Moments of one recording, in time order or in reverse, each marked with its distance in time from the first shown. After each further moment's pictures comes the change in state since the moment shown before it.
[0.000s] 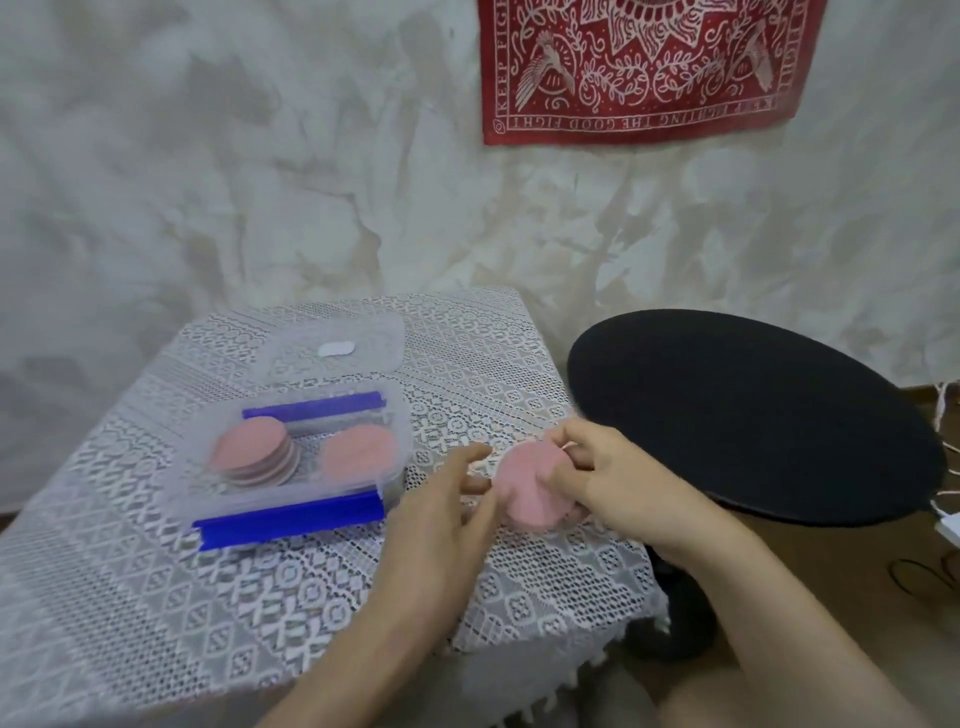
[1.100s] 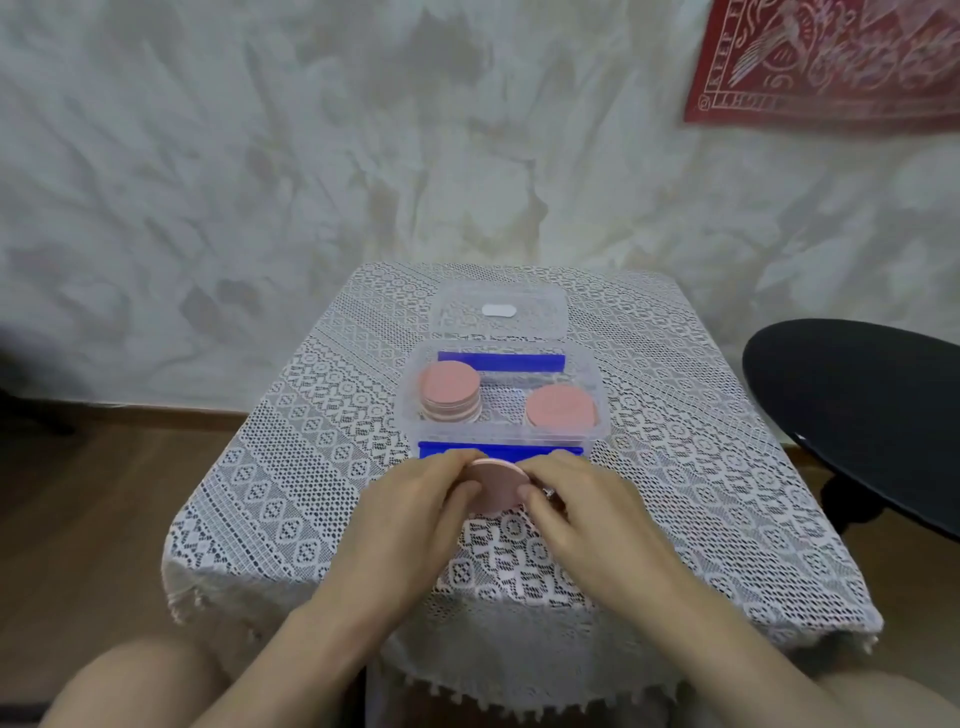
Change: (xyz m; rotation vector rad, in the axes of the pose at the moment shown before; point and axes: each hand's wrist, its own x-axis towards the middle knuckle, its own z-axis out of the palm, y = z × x) left_hand -0.064 -0.103 -0.150 0.421 0.133 0.107; right_hand 0.000 -0.059 0.179 -0.547 0.037 -0.464
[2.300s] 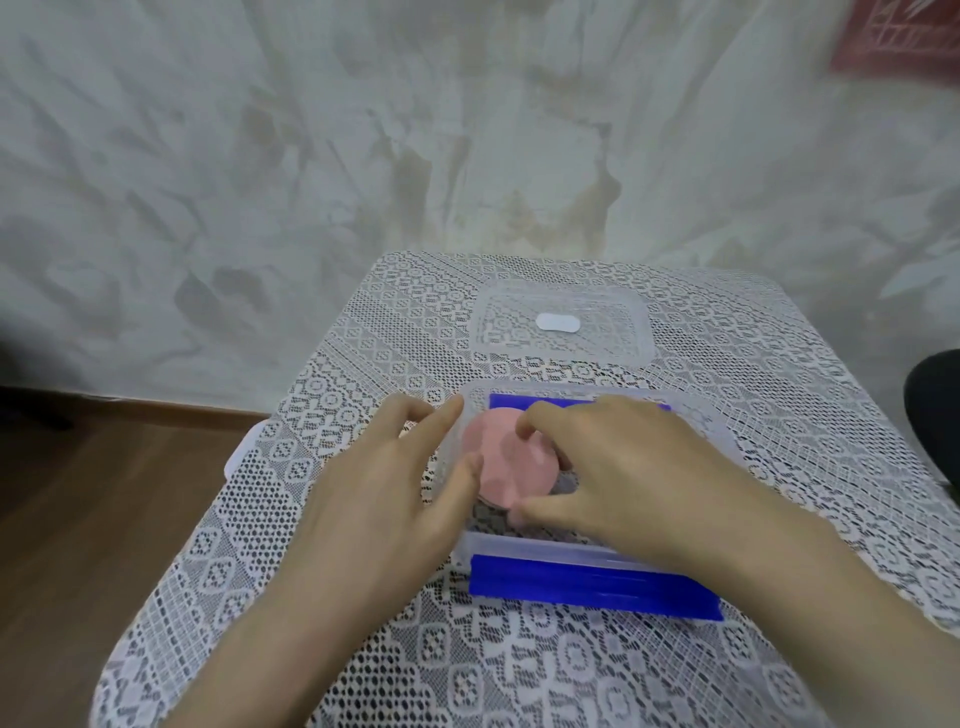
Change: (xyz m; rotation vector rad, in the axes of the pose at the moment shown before) left_hand 0.083 -0.072 -0.025 0.026 -0.038 -0.216; right_hand 0.149 -0.017 -0.014 -0.377 -0.311 -0.055
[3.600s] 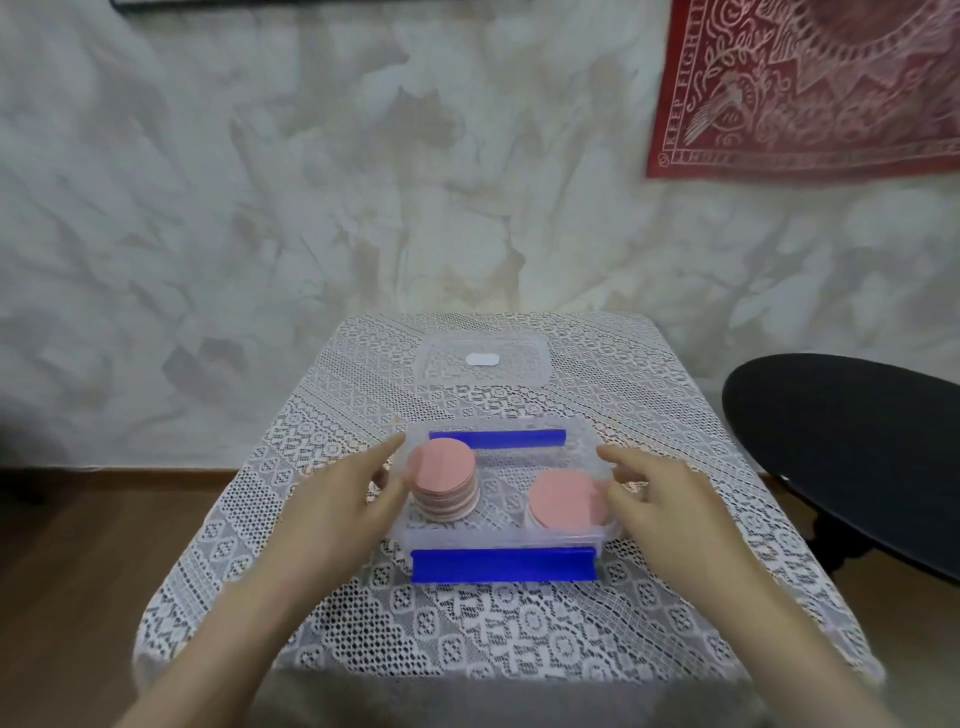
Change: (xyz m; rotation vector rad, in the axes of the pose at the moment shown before) left_hand -0.036 0.022 -0.014 0.040 -0.077 -0.025; right_hand -0.142 0.047 0.021 0.537 0.367 0.511
